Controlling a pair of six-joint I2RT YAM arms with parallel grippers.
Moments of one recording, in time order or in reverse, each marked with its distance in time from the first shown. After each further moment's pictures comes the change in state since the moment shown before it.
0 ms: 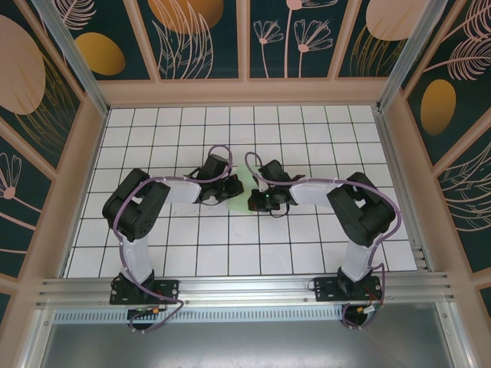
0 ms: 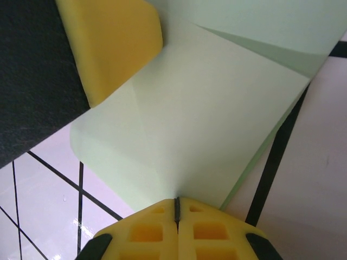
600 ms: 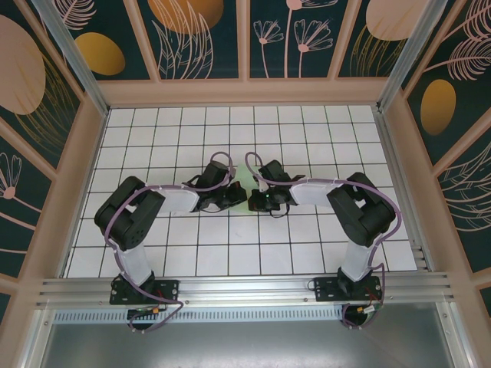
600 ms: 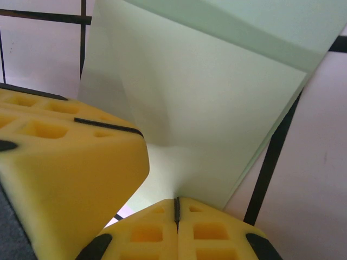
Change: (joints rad) left arm -0.053 -0.094 -0.101 0.049 0.072 -0.088; right arm 0.000 0.000 0.000 0.000 0.002 0.014
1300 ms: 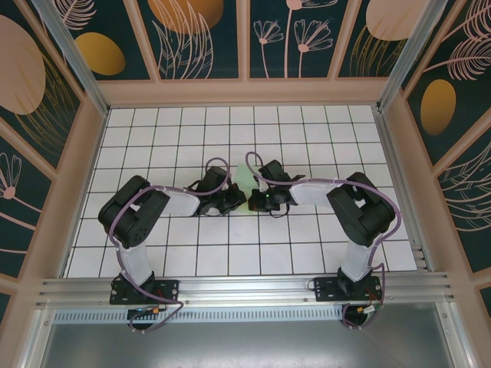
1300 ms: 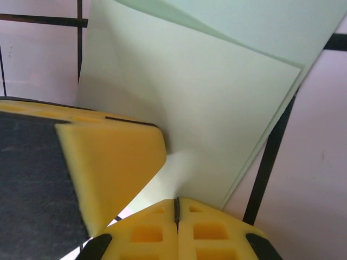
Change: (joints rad) left arm -0.015 0.033 -0.055 0.103 -0.042 -0.210; right arm 0.000 0.004 0.000 0.000 0.002 0.018
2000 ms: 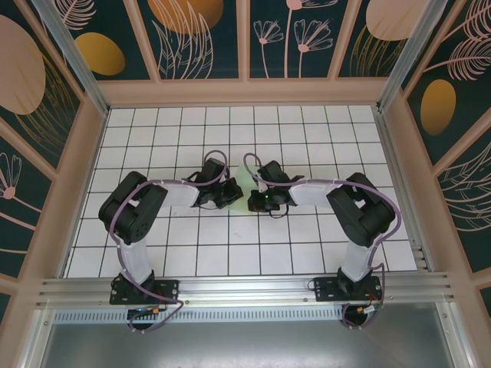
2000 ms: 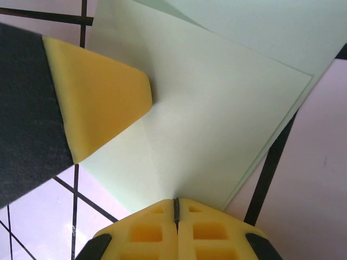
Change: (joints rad) left arm 0.072 0.030 0.111 -0.168 0.013 0.114; right arm 0.010 0.004 -0.006 0.000 0.034 -0.038
